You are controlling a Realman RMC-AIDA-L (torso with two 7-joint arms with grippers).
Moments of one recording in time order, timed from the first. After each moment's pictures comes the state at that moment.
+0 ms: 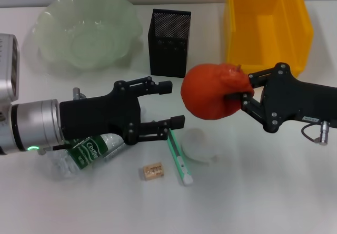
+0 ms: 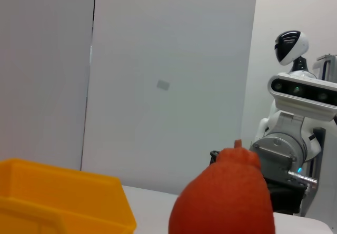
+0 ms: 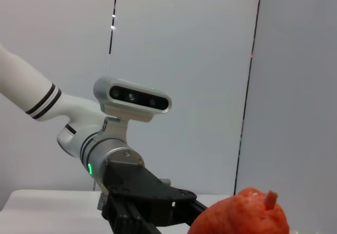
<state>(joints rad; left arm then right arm) -0.49 -2.06 1.08 0.49 1.56 1.60 -1.05 0.46 2.08 -0.79 -0.54 -1.73 -1.71 0.83</state>
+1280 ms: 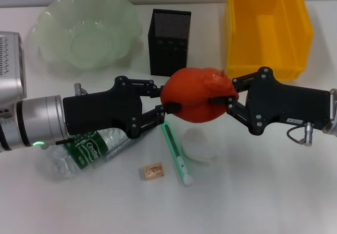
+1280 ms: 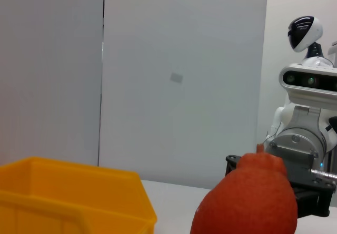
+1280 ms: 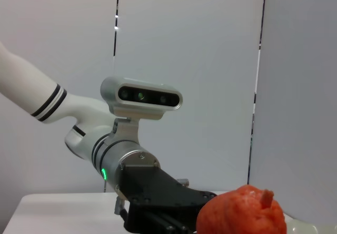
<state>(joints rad) -0.50 -2.07 1.08 0.48 1.55 1.54 -1.01 0.51 2.08 -0.80 -0.46 -1.73 -1.68 0.83</state>
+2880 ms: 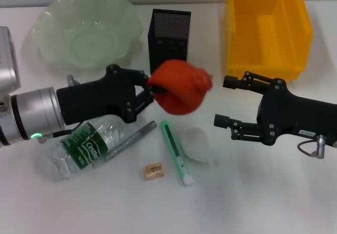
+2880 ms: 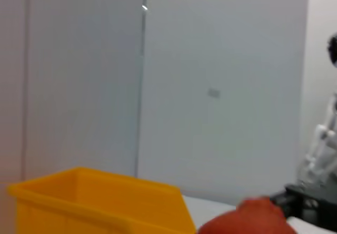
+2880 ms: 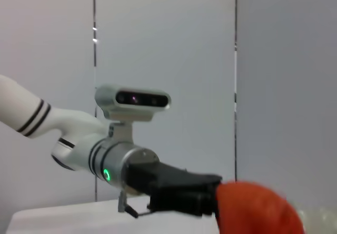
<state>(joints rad) -0.48 -2.07 1.06 0.48 1.49 1.50 -1.02 0.44 2.08 -0.79 -0.45 -1.71 -1.69 0.86</state>
